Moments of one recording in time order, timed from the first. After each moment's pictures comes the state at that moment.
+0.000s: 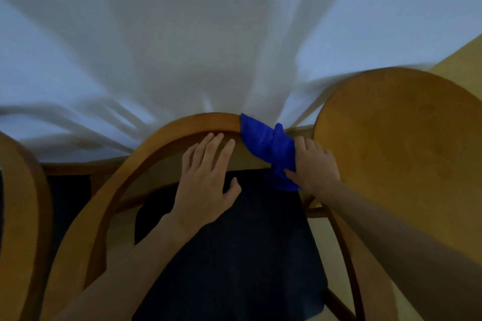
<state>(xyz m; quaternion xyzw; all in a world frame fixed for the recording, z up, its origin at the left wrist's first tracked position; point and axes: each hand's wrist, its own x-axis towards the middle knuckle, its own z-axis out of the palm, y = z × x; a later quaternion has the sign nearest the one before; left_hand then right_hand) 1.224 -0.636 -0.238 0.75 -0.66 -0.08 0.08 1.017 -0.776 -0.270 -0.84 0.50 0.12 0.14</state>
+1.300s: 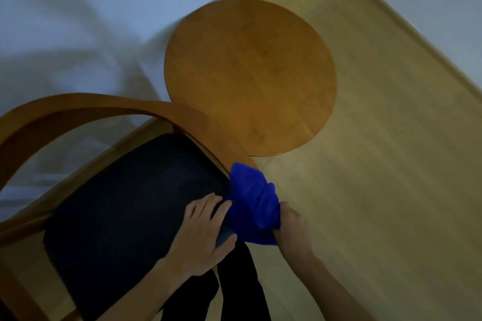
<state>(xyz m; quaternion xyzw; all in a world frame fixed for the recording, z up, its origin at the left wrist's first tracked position) 0.997 -0.493 -0.244 0.46 -0.84 -0.29 0.00 0.776 -0.467 -0.244 -0.49 0.80 0.11 0.33</state>
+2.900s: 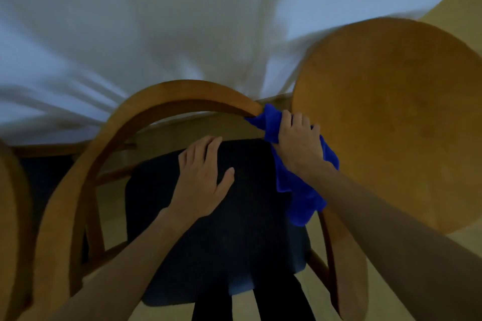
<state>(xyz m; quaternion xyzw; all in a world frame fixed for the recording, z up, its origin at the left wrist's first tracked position) 1.157 -0.617 -0.261 0.75 -0.62 -0.20 0.07 0.977 -0.757 -0.275 -0.83 0.53 0.16 0.07</state>
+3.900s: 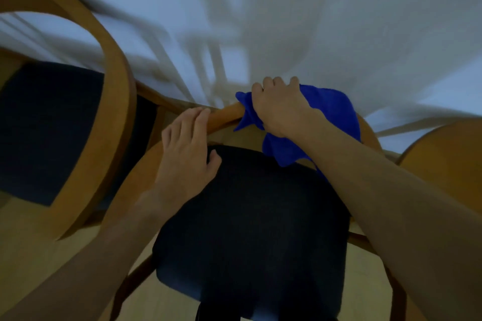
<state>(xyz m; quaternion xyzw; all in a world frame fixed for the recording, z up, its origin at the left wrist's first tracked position) 1.324 -0.523 -0.242 0.90 -0.43 -0.08 0.10 1.273 -0.730 -0.223 -0.96 0.13 0.23 -0.08</state>
